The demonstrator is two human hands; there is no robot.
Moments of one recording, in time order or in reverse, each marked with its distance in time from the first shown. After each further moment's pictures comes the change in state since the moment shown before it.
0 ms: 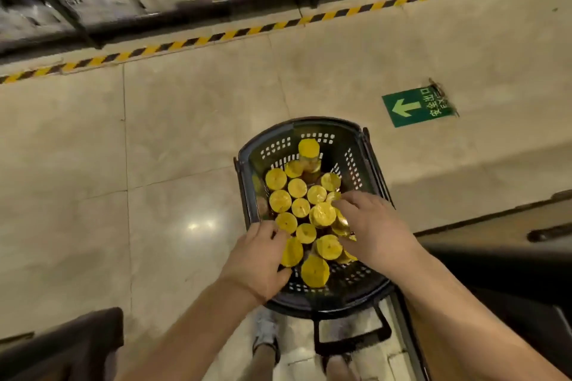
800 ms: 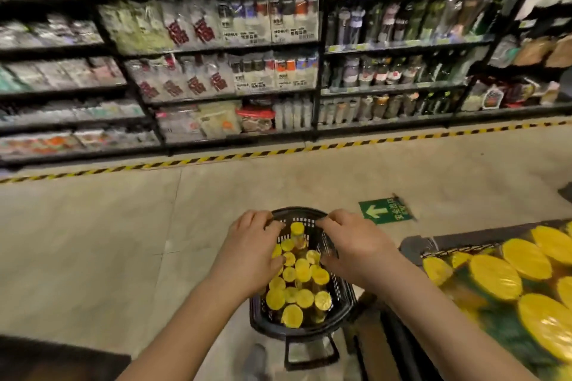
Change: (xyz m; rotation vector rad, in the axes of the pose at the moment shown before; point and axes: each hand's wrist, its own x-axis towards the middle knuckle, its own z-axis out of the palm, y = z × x) left_hand -0.256 0.195 -0.189 0.180 0.548 -0.037; right_hand -0.260 -0.073 -0.267 -0.122 0.201 -0.148
